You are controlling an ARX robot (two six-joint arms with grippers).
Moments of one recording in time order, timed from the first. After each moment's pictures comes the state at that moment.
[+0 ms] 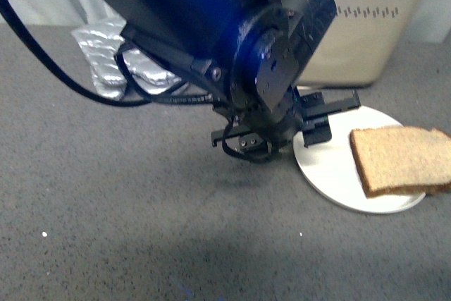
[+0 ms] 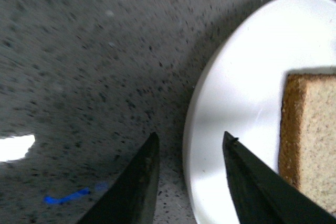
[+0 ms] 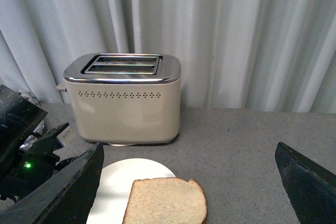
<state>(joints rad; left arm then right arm) -0.65 2.35 1.42 0.04 0.06 -0.66 0.00 0.00 0.00 0.00 0.00 0.00</state>
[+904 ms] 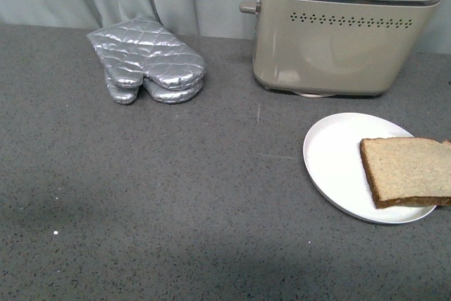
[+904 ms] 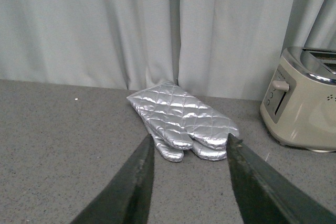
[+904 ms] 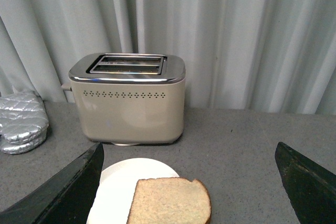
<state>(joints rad) -0.23 1.09 0.09 0.99 -0.22 -0.03 0.00 0.00 0.00 0.00 0.00 0.00</state>
